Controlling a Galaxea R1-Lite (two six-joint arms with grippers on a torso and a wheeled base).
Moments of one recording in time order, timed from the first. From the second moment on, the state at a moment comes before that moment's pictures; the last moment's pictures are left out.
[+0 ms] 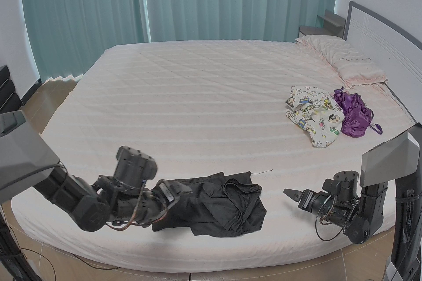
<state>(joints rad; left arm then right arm) -0.54 1.95 -0.67 -0.49 -0.03 -1.12 0.30 2.36 -0.31 -1.55 0.05 0.66</state>
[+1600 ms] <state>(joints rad) -0.10 2.00 -0.28 -1.06 -0.32 -1.19 0.57 2.36 -0.97 -0.86 -0.13 0.59</state>
